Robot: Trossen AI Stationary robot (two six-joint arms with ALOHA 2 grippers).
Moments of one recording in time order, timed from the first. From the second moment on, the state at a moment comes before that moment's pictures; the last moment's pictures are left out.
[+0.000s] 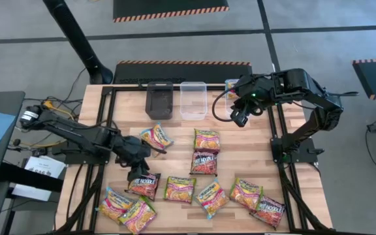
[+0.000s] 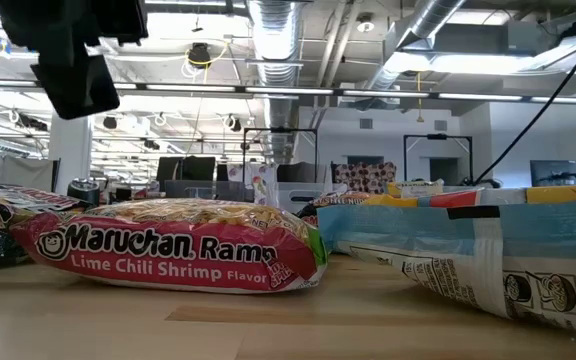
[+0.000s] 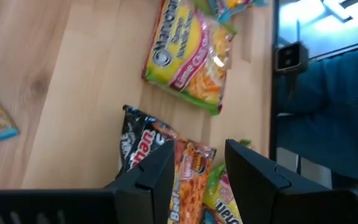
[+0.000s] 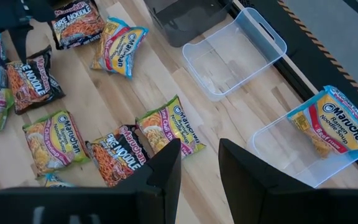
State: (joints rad) left arm -0.25 1.06 0.68 -0.39 0.21 -0.65; right arm -0.05 1.52 2.10 -1.56 0.26 0.49
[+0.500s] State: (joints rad) left arm -0.25 1.25 0.68 -0.44 0.22 -0.61; right arm -0.05 1.52 2.10 -1.56 0.26 0.47
